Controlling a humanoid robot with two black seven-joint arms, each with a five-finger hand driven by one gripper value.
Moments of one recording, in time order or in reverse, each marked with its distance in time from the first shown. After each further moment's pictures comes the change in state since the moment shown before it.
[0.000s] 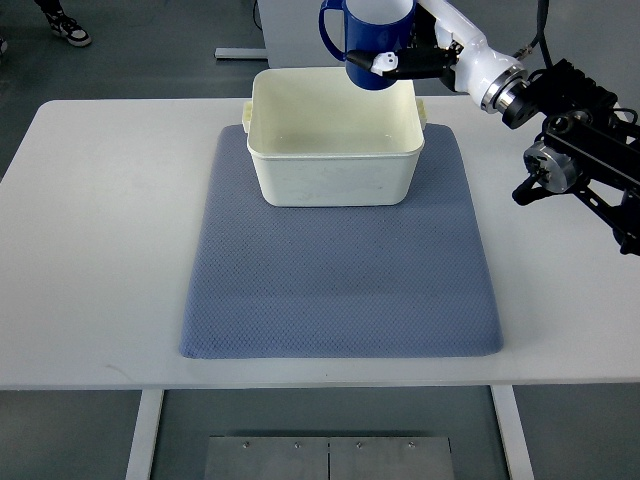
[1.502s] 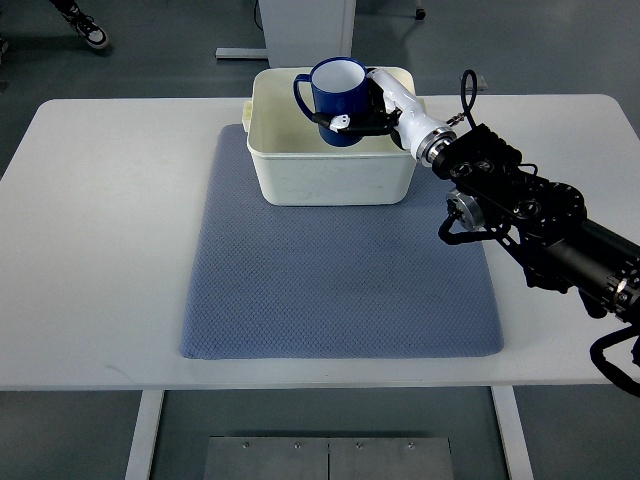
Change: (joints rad) left arm 0.000 0.000 0.000 0.000 0.000 0.000 0.000; right arm -0.058 0.312 -0.044 -0.404 0.003 -0.015 0.011
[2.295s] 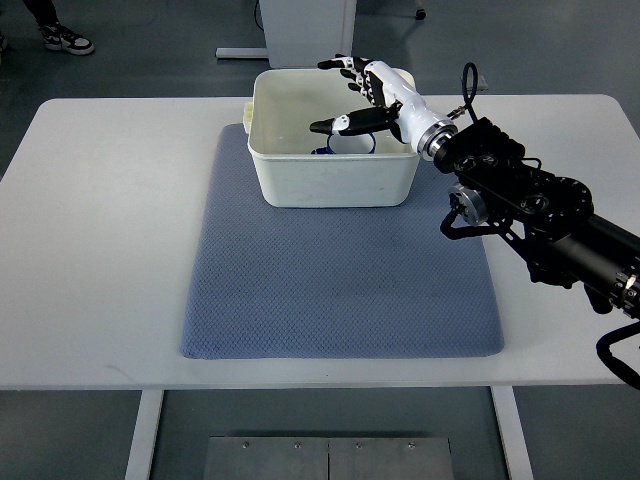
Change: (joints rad) left arm 0.000 0.000 0.000 0.000 0.000 0.000 0.001; right arm 0.013 -0.055 0.024 0.055 0.011 0.002 0.000
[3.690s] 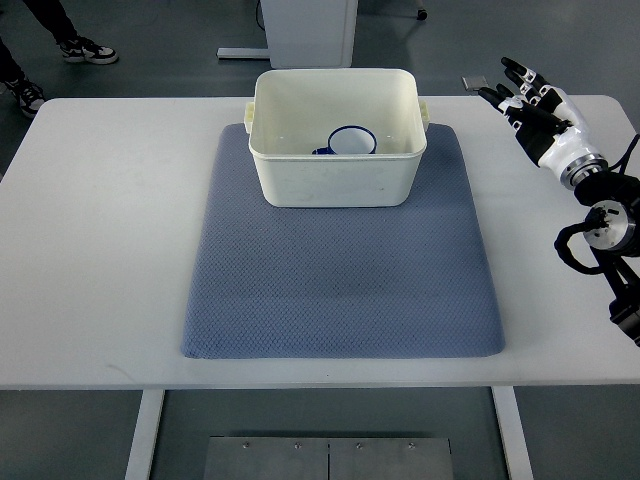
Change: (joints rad) left arm 0.000 0.000 0.000 0.000 0.000 0.000 -0.001; right arm -0.427 -0.144 0.779 0.190 0.065 0.140 -0.199
